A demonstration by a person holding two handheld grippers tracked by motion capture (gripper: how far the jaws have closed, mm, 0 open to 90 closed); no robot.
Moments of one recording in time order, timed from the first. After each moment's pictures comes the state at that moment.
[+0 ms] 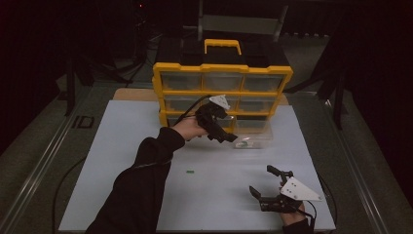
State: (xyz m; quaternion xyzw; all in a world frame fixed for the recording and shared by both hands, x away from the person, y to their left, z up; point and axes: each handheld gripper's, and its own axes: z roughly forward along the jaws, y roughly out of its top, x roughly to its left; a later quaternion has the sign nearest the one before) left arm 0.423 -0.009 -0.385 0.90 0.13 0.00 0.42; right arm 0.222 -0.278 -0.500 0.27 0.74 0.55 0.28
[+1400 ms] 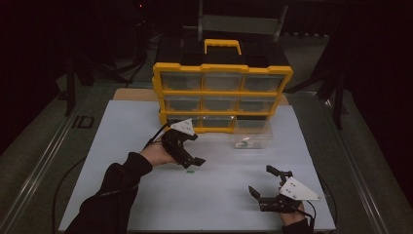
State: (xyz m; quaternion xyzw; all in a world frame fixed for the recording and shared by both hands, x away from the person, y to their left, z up) left arm 0.368 0.079 -0.431 0.90 0.14 -0.01 0.42; right arm 0.223 -0.276 -0.501 0.27 0.75 0.54 0.28
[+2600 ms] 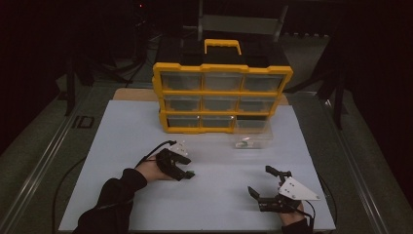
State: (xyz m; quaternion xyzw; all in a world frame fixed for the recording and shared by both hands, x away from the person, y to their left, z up) left arm 0.354 0.098 -0.509 0.93 0.16 -0.01 0.35; right arm 0.223 -0.275 -0.502 0.27 0.75 0.54 0.27
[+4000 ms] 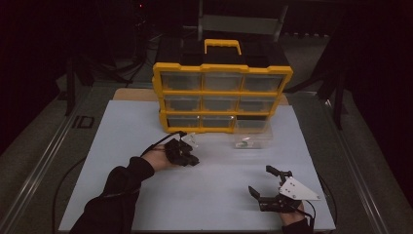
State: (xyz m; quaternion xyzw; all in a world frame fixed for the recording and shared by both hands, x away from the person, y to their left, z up) left arm 0.374 0.070 -0.472 0.95 0.13 -0.01 0.30; right arm 0.223 -0.276 -0.501 0.27 0.75 0.54 0.27
